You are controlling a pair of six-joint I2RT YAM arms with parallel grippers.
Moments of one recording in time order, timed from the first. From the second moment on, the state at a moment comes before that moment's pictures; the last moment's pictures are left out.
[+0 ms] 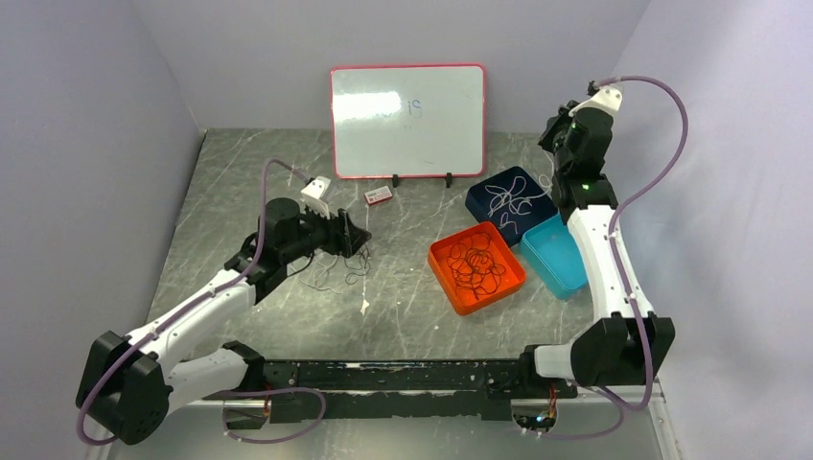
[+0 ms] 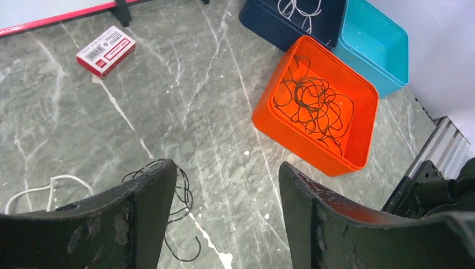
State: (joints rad) left arm -0.53 1.08 0.65 0.14 0.28 -0.32; right arm 0.02 1.31 1.30 -0.09 0.20 0.26
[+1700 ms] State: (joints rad) left arm -0.53 1.10 0.69 0.08 0.27 -0.32; right arm -0.04 1.68 1.23 -0.16 0.05 0.34
